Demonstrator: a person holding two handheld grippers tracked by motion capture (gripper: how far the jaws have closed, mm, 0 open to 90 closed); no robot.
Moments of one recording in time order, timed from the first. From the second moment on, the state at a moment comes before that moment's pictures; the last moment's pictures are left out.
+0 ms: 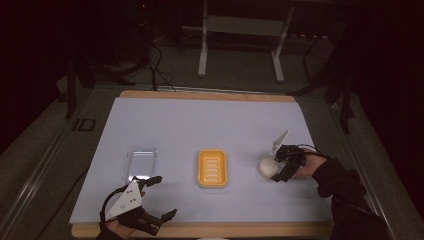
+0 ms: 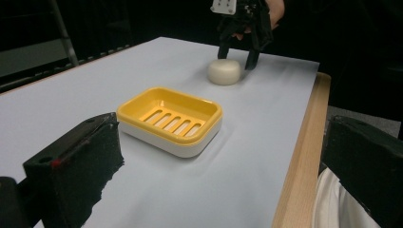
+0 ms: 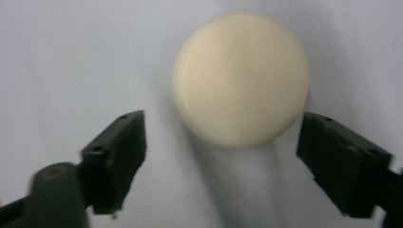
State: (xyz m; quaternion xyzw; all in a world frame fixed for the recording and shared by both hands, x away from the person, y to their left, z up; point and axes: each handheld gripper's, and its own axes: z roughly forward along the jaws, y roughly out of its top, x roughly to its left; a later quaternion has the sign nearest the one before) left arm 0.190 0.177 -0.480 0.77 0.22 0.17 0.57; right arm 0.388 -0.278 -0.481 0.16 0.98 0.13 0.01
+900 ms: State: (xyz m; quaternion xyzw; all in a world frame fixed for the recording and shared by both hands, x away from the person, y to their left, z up) left arm 0.189 0.177 -0.480 0.77 0.22 0.17 0.57; right arm 0.399 -0.263 -0.503 0.16 0.98 0.13 0.01
